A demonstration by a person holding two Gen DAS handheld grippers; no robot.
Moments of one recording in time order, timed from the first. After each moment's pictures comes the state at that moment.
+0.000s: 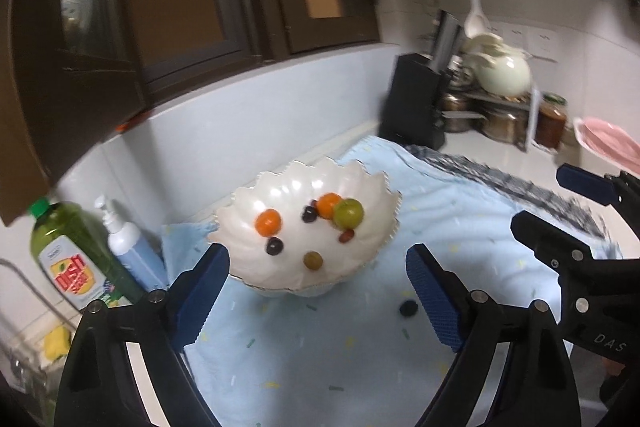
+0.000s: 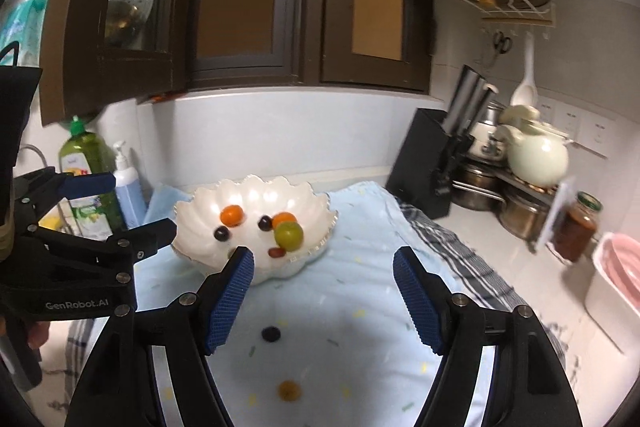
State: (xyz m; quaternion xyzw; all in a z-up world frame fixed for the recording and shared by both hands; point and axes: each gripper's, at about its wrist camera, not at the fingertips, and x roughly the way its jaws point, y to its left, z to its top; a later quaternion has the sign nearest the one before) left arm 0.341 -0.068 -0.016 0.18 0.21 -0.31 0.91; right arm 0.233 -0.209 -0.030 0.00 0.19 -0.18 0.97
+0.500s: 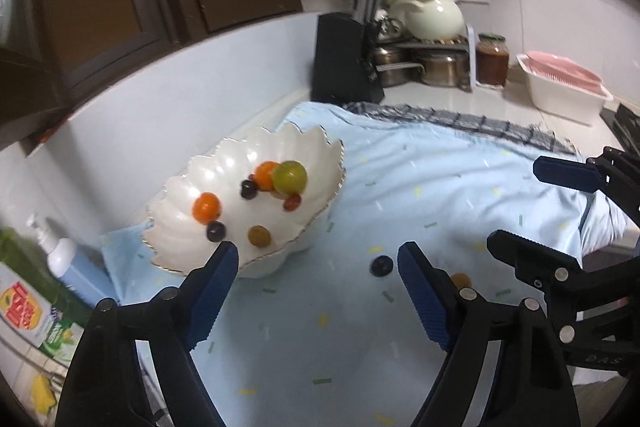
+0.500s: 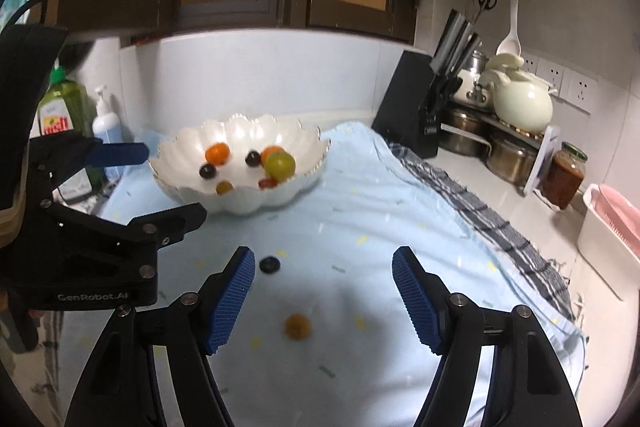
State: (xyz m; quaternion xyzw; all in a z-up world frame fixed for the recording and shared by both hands) left arm 0.347 -0.088 -0.073 0.25 0.22 -0.41 0.85; right arm 0.231 -0.188 -0.090 0.01 0.26 -0.22 0.94
